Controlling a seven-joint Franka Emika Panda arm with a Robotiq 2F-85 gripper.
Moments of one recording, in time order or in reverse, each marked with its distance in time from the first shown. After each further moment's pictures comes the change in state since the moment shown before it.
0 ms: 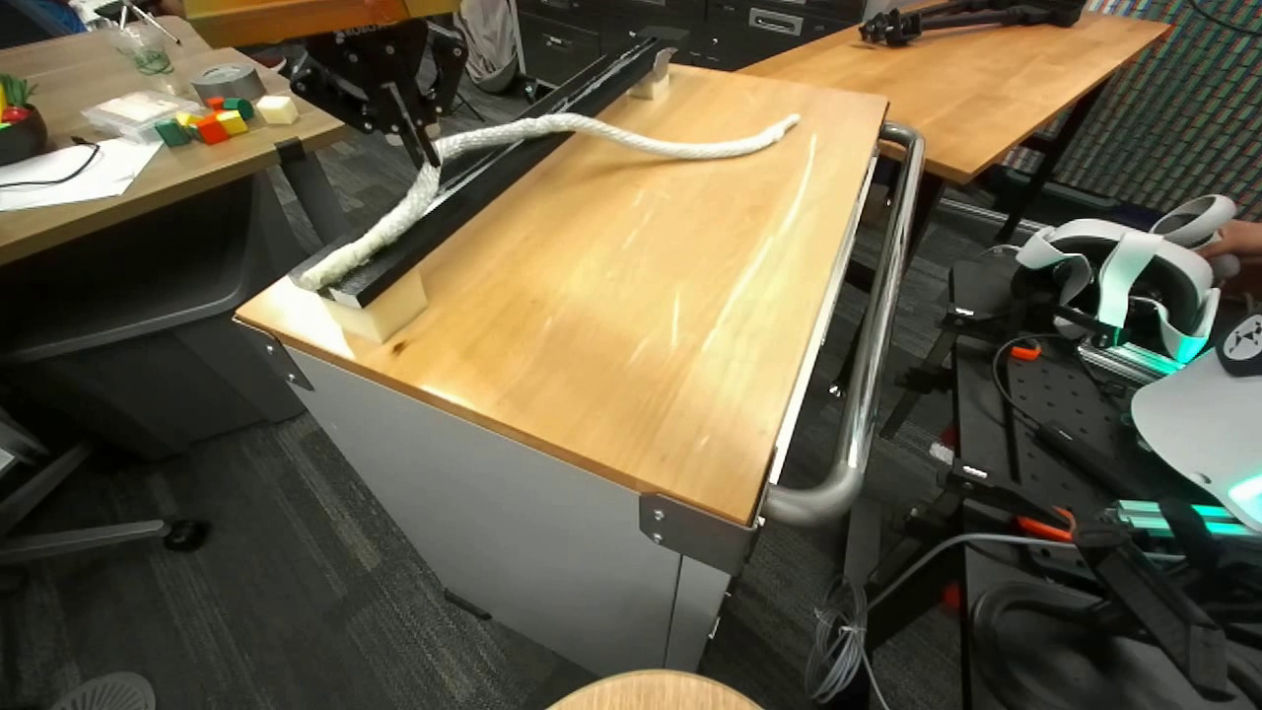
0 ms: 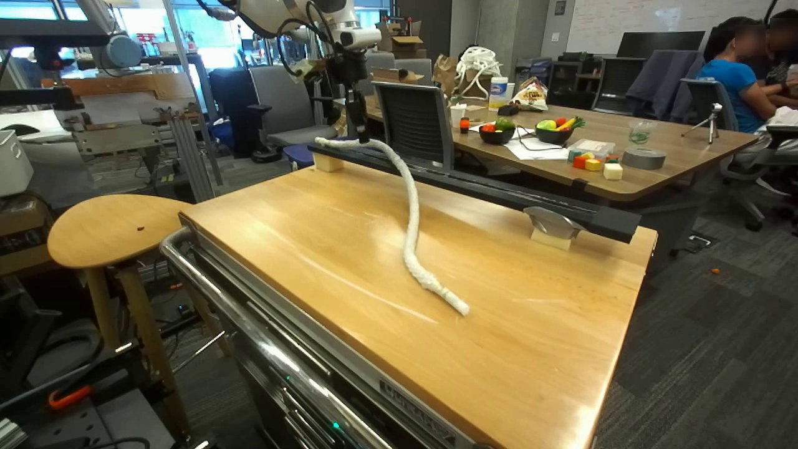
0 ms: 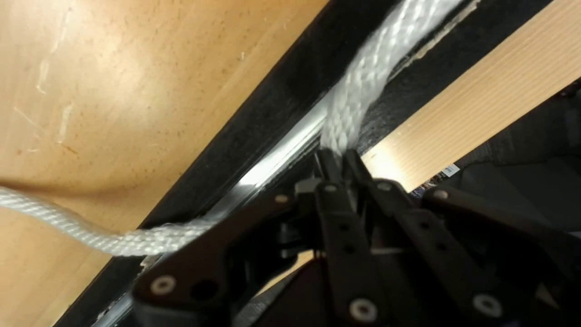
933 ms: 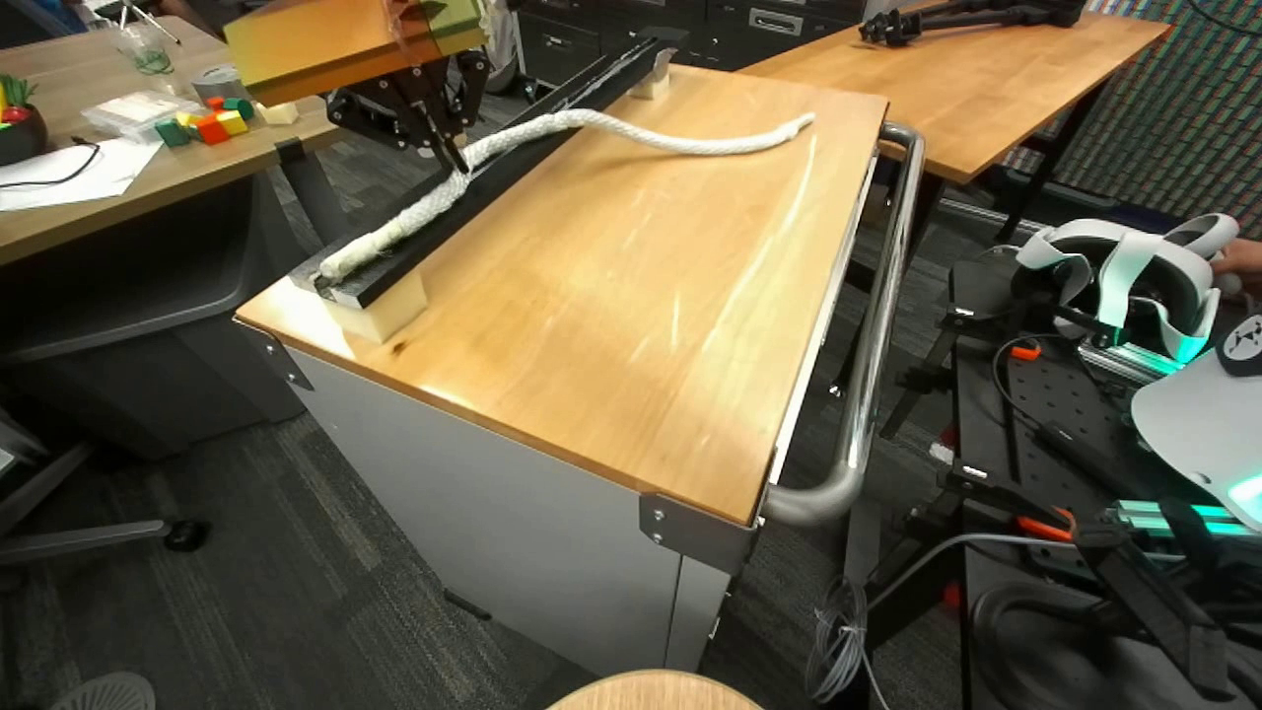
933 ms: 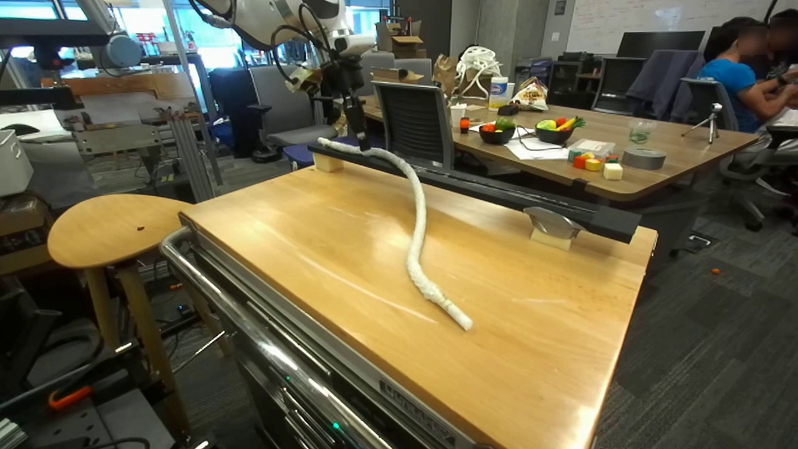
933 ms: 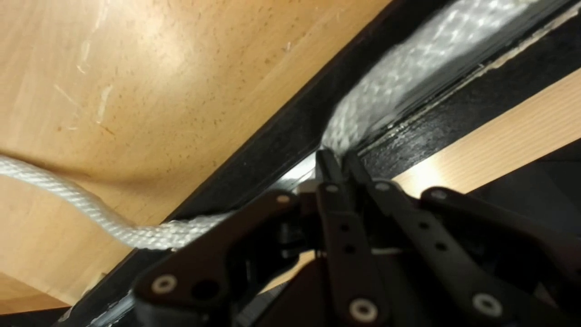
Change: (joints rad) arm 0.033 -0.002 -0.017 -0.038 -0.102 -0.034 0.032
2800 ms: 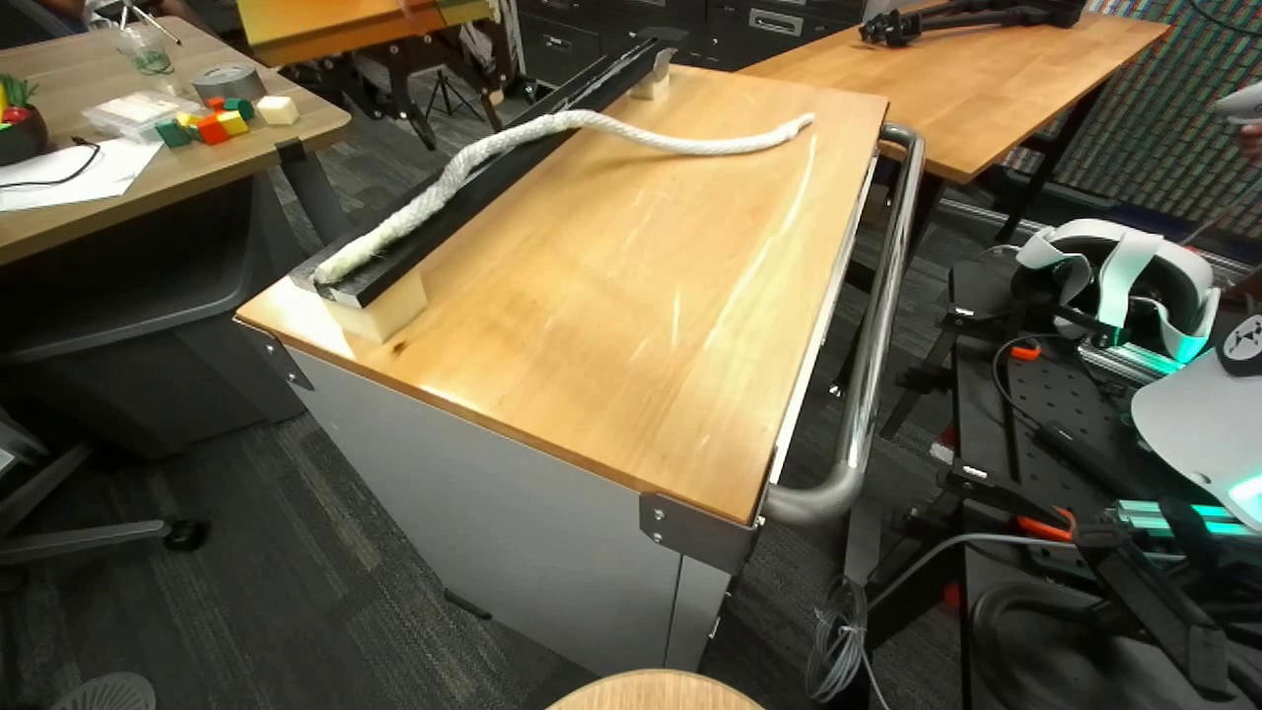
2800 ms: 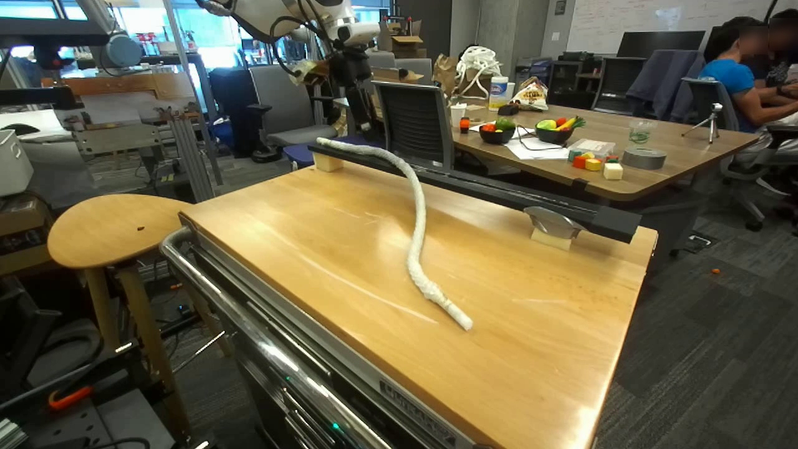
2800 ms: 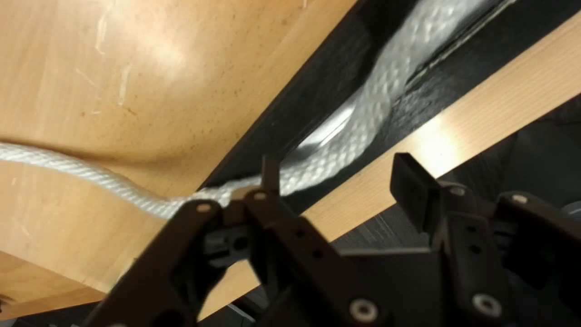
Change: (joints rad) arm -0.009 -0.053 -0.026 -0.043 -0.015 0.013 0.062
